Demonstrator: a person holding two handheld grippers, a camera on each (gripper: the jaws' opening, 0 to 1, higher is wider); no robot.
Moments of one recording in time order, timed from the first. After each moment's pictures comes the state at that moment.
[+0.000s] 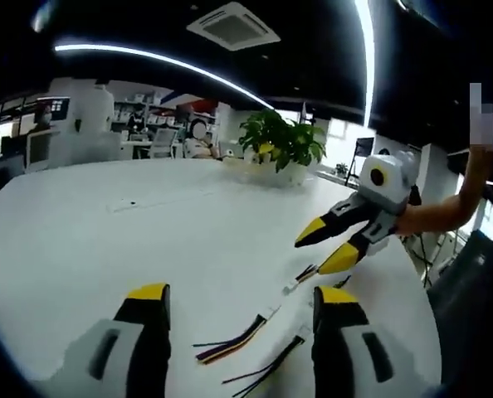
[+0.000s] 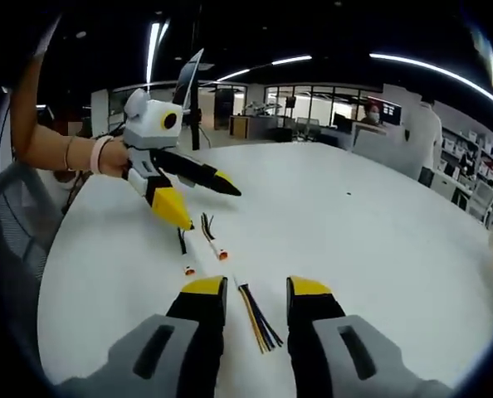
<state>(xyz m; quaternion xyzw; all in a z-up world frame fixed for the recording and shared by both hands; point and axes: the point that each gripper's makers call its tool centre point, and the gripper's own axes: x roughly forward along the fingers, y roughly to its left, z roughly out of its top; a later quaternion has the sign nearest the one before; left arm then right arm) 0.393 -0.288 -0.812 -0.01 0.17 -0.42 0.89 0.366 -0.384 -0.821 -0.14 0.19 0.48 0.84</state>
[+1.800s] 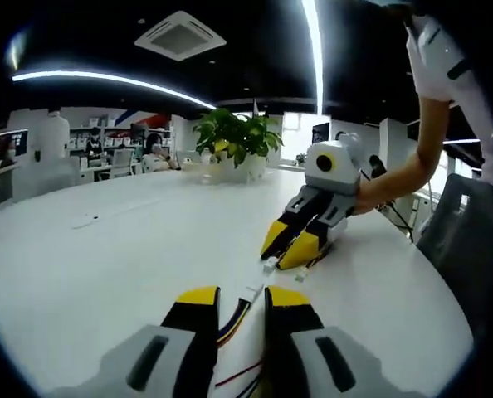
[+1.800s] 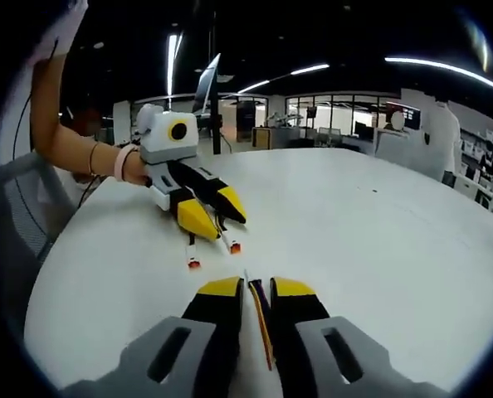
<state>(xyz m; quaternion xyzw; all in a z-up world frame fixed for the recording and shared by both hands) 0.369 -0.315 -0.832 0.04 0.13 -0.51 0.85 0.362 -0.367 -0.847 -0.09 0.18 0.54 0.82</state>
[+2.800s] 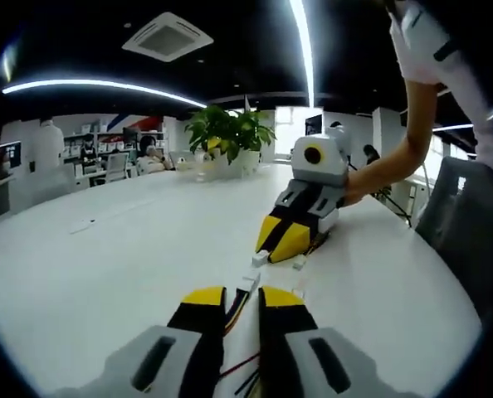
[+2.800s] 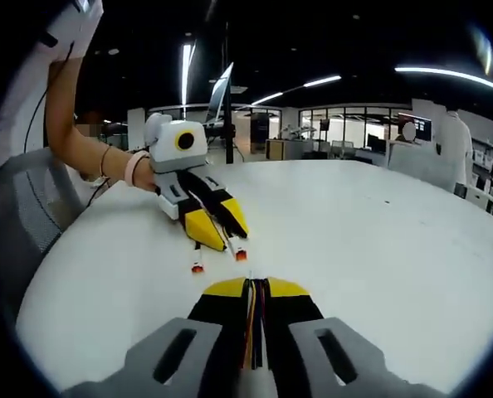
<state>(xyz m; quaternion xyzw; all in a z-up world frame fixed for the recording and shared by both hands) 0.366 -0.313 -0.839 0.07 0.12 -0.52 0.84 0.362 -0.355 -0.846 -0.10 0.14 0.57 0.80</state>
